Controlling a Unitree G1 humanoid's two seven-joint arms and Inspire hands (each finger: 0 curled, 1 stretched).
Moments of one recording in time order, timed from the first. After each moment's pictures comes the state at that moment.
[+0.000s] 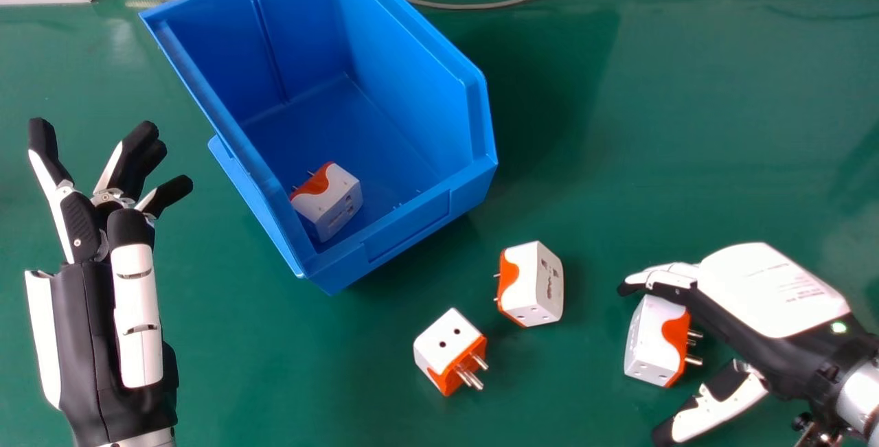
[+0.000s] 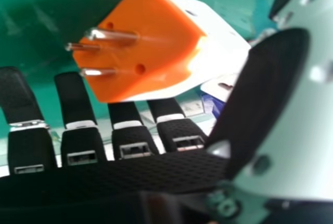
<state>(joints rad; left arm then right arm) 0.21 0.01 0.23 0.26 -0.14 -0.97 -0.07 0.07 -0.77 0.13 0.18 -0.75 -0.47 0.04</state>
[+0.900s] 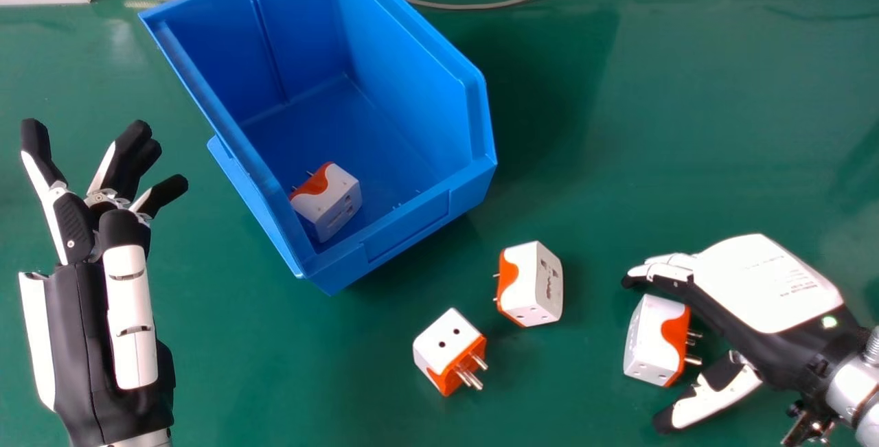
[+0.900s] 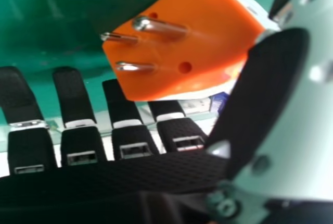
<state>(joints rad) 0.21 0.02 0.23 0.26 -0.16 -0.97 -0.09 -0.01 -0.77 0.20 0.29 -0.87 -0.47 -0.12</state>
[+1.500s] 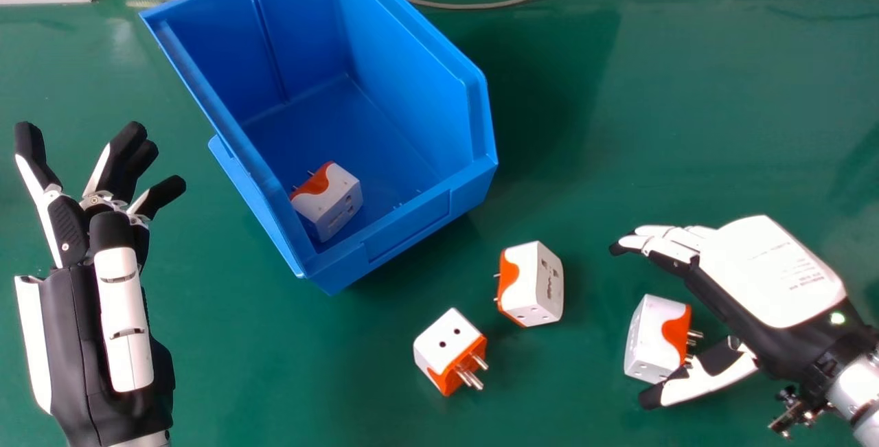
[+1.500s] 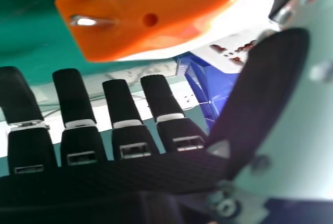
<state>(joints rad) 0.22 0.01 0.22 0.25 -0.20 -0.96 -0.11 -0.10 -0.76 0.24 0.50 -0.86 -0.66 -0.38</state>
